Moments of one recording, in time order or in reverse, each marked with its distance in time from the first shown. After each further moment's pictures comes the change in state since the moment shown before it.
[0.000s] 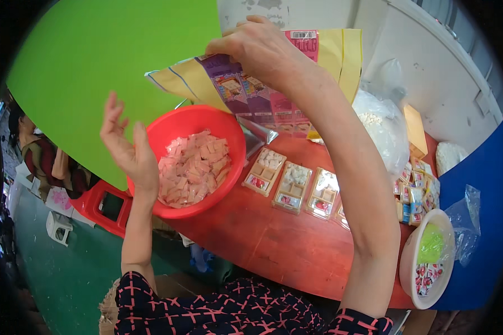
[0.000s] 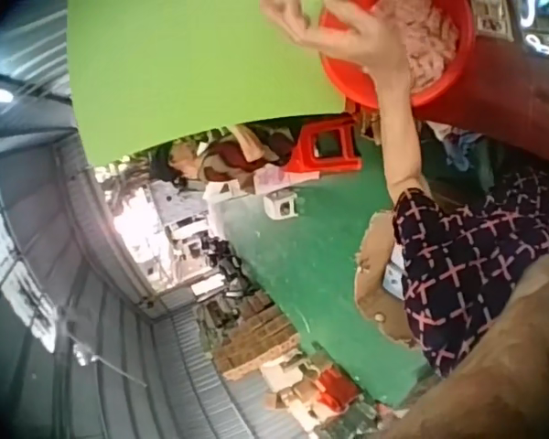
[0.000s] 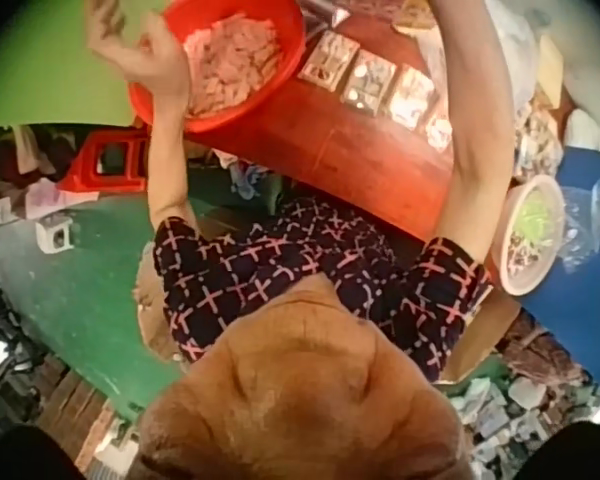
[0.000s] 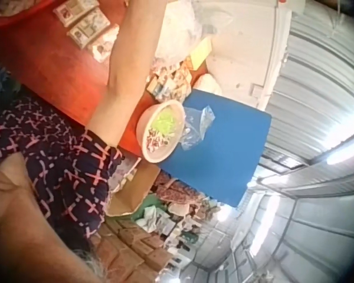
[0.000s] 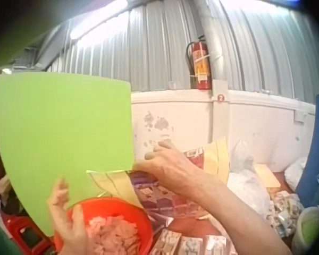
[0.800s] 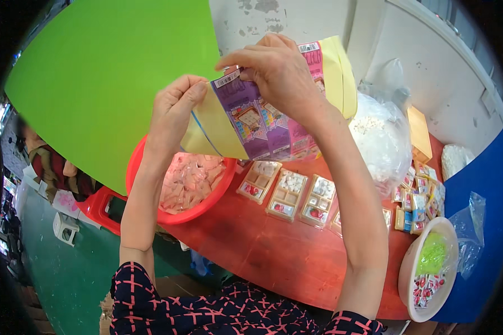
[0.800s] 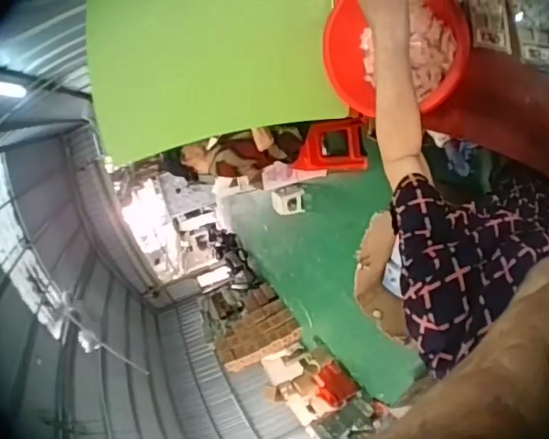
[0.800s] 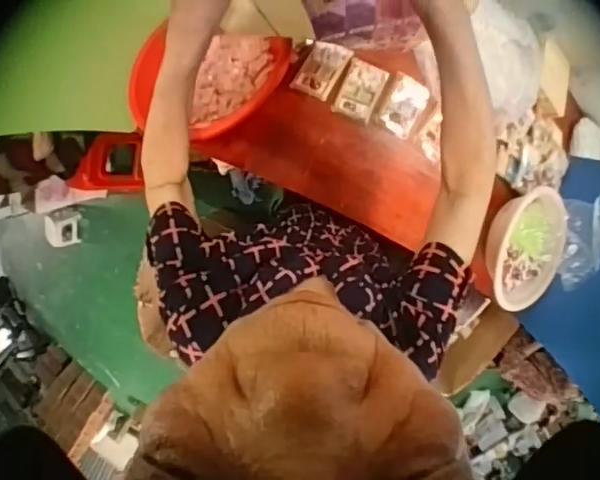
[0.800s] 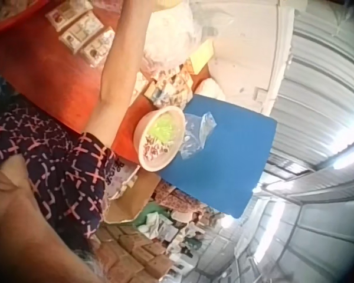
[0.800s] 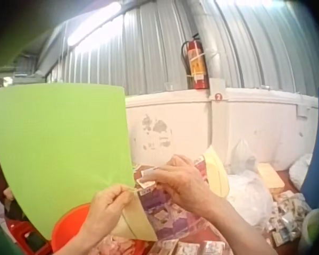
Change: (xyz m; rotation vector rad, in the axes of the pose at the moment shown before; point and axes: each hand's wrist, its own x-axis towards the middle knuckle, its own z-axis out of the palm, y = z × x) left_hand 0.039 0.033 0.083 -0.320 -0.636 -0.461; right_hand -0.053 0.002 -0.023 0.179 0.113 0.257
